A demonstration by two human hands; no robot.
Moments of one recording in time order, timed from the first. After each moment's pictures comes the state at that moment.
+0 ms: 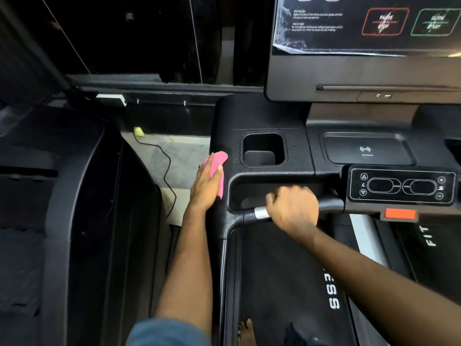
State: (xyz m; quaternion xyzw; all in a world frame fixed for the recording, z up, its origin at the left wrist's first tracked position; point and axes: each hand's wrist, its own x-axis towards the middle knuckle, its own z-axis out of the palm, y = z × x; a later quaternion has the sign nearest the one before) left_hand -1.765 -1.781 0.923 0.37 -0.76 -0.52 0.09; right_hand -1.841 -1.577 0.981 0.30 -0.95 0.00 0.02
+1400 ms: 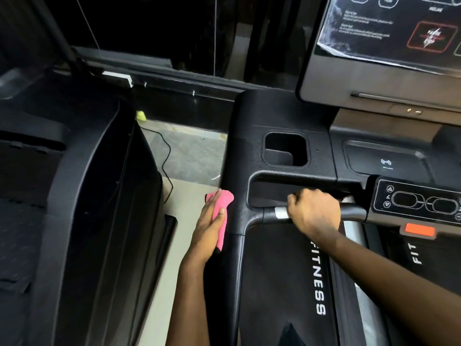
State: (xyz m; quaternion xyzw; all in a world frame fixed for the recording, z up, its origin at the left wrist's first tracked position) left_hand -1.655 -1.734 0.876 0.29 -0.64 -0.69 0.17; right_hand -1.837 -1.584 0.980 0.28 -0.96 -0.04 0.04
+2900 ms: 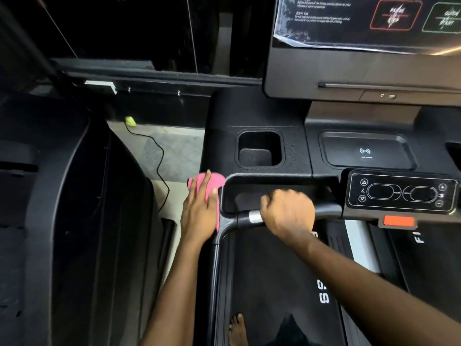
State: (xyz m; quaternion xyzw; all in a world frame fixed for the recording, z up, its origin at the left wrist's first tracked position) left_hand -1.732 -1.735 0.920 0.38 -0.83 -0.39 0.12; right_hand -1.844 -1.580 0.979 0.30 -0.95 -0.01 0.02
